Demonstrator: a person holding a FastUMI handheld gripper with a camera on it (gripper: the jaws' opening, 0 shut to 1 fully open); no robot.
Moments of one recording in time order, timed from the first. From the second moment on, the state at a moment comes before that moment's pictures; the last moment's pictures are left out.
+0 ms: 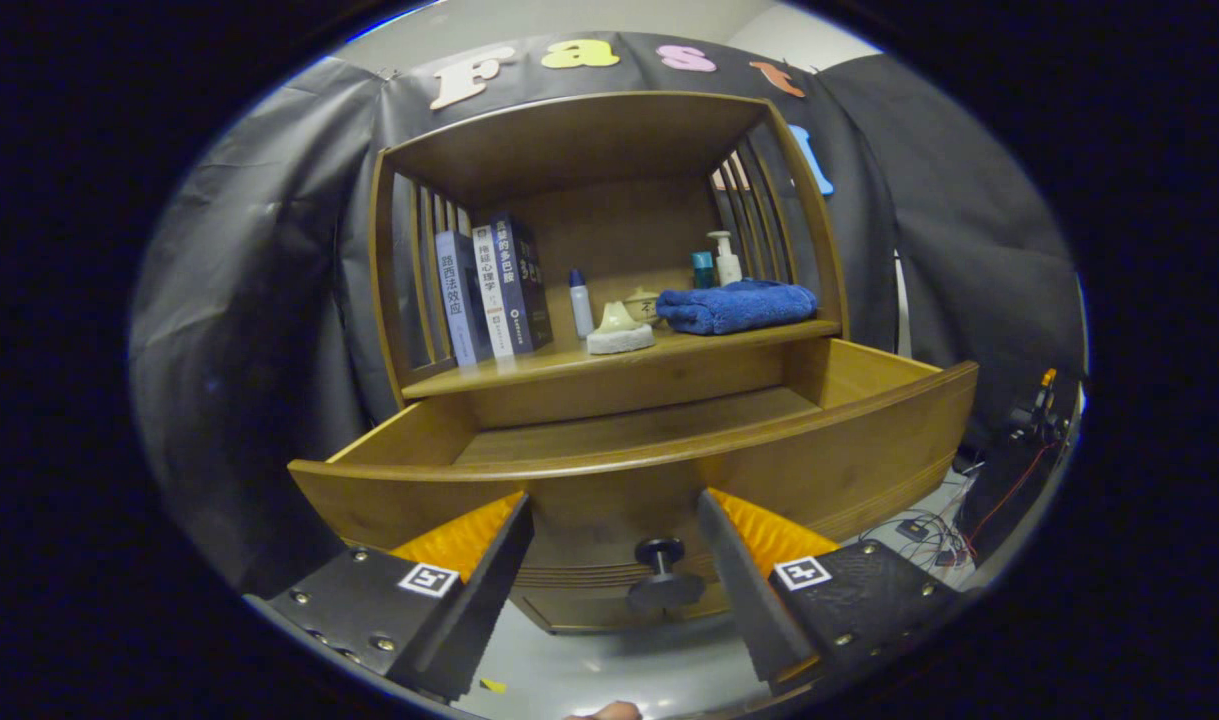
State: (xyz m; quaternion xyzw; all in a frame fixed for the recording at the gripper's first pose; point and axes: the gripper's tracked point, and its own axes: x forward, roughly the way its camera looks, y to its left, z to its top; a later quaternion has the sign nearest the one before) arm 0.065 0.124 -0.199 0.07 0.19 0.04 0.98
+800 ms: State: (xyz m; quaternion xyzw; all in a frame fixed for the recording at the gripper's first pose) arm 0.103 0.132 -0.192 0.06 0.19 0.05 0.98
